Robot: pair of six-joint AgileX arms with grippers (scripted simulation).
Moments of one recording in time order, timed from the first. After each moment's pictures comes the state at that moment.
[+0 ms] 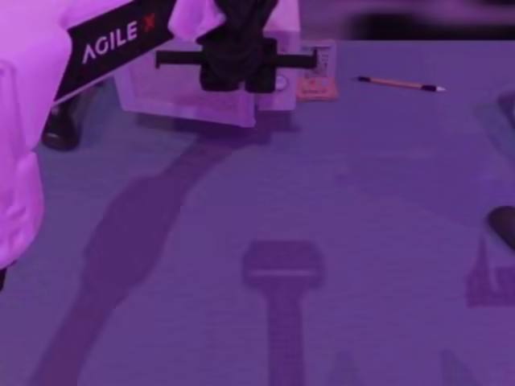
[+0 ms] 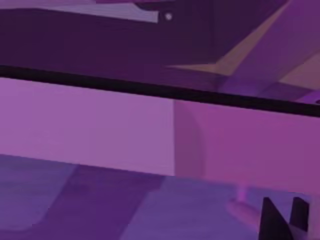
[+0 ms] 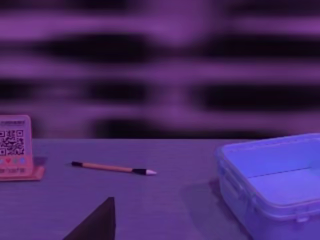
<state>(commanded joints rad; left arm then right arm) -0.56 2.22 1.98 -0.85 -0.23 -0.42 0.00 0.00 0.00 0.00 0.00 0.00</state>
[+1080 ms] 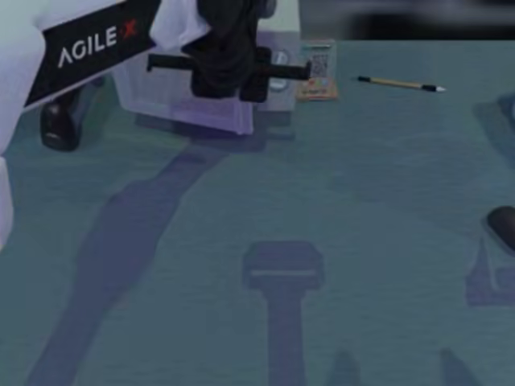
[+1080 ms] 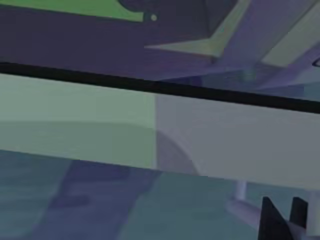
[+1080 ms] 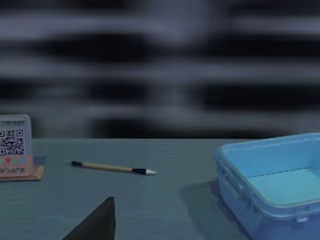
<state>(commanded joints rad) -0.55 2.14 1.85 -0.78 -0.19 -0.34 0.00 0.00 0.00 0.00 0.00 0.00</state>
